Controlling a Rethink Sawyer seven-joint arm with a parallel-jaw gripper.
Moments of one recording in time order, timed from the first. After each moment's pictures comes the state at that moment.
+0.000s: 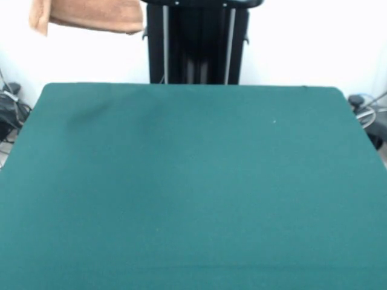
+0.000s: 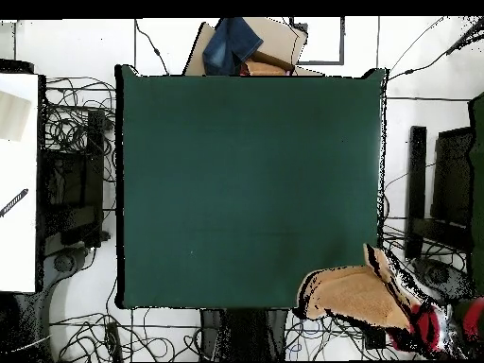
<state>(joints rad) -1.05 -1.44 0.43 1.69 -0.17 1.64 1.17</state>
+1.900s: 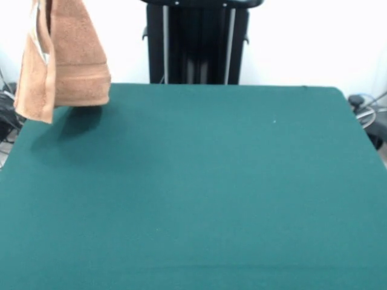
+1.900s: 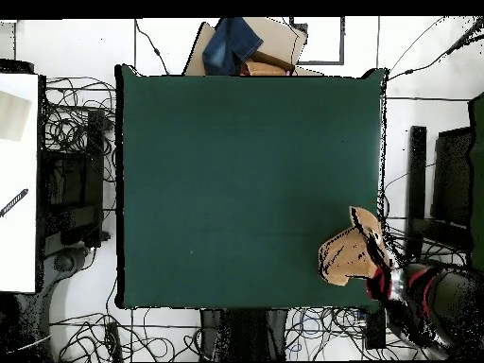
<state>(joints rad) -1.06 -1.36 0.43 1.94 -0.15 1.08 1.17</state>
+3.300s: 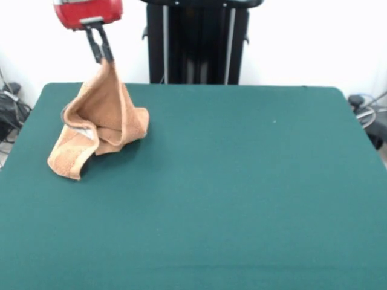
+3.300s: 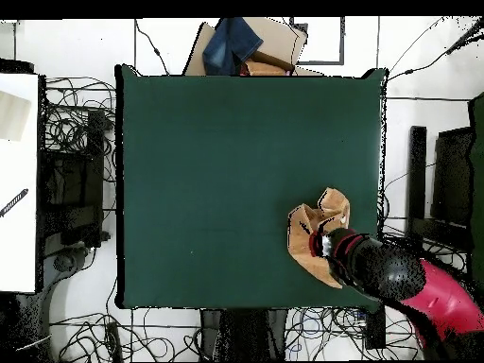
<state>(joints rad) -1.06 -0.90 0.51 2.09 -0.20 0.55 1.17</state>
